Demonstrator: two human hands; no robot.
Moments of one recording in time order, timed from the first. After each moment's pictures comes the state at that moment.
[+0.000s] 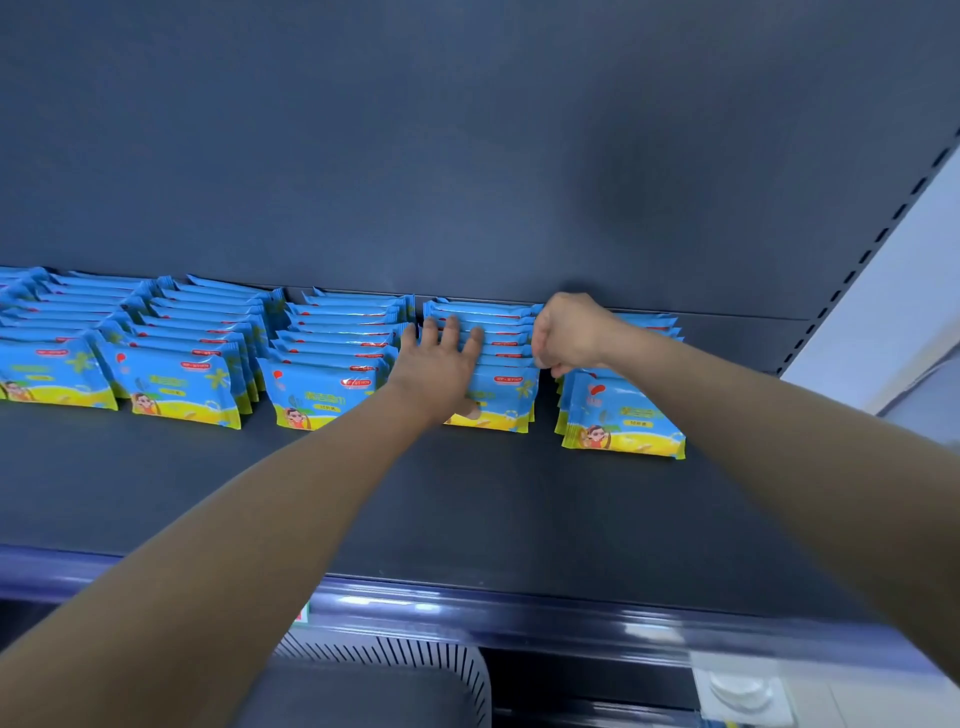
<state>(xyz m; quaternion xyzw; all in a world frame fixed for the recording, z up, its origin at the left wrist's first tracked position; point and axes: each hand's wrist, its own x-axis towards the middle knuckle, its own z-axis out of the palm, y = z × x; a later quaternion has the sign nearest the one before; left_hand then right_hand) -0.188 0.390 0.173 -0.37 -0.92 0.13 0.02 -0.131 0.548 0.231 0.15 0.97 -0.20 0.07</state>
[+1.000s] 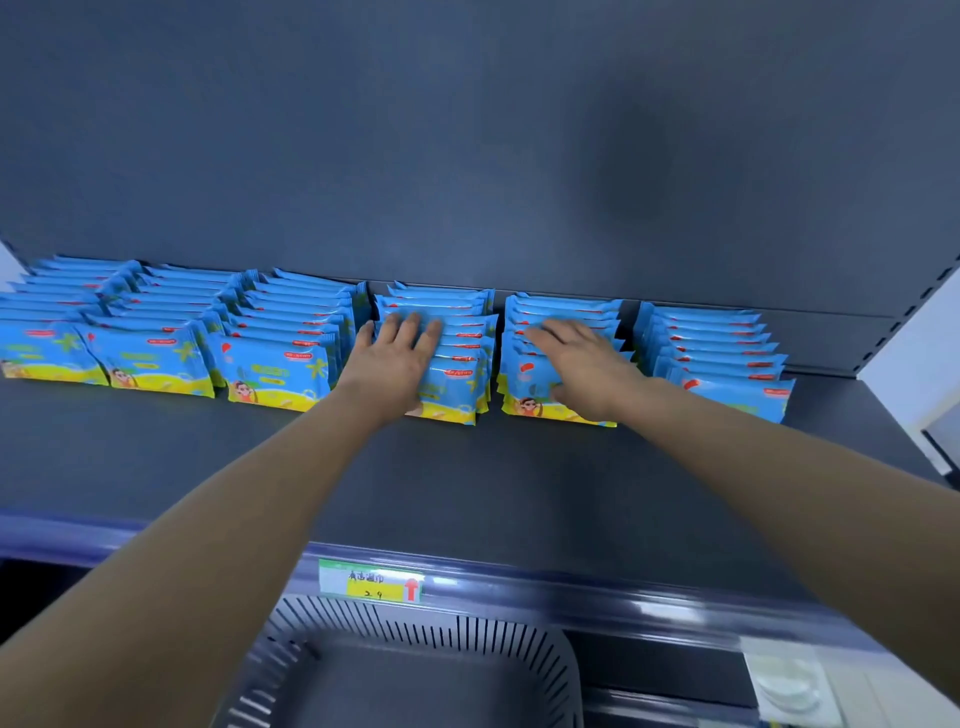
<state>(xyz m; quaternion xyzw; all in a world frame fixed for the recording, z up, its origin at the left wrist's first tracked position) -0.248 0.256 0.156 -0.34 -0.93 0.11 0.05 -0.142 0.473 0.176 0.00 1.00 -0.01 0.01</state>
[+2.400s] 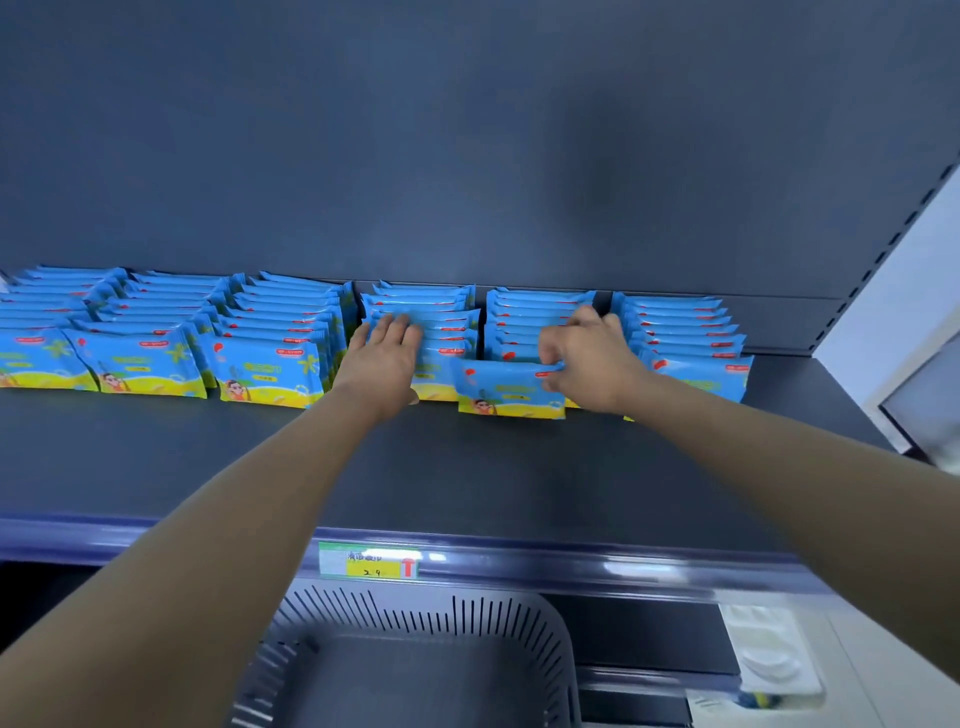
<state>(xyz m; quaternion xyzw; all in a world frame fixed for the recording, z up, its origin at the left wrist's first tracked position) -0.230 0.255 0.161 -0.33 -0.94 0.07 0.03 -0.104 0.465 0.195 0.07 0.99 -0.10 -0.05</state>
